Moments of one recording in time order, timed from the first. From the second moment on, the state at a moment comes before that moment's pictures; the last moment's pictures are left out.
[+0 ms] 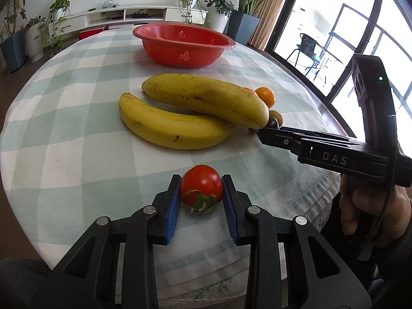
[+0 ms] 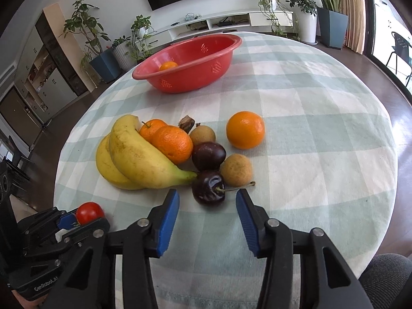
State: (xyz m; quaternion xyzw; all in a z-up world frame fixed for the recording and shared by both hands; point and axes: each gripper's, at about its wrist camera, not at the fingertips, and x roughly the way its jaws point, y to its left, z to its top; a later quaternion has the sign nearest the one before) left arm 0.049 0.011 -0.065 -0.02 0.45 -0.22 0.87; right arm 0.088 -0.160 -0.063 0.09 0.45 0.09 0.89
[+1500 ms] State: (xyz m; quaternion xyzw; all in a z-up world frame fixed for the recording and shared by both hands) left arm 0.047 0.007 -0.069 -0.03 0.44 -0.23 0.87; right arm 0.083 -0.159 -0.059 0.05 0.44 0.08 0.89
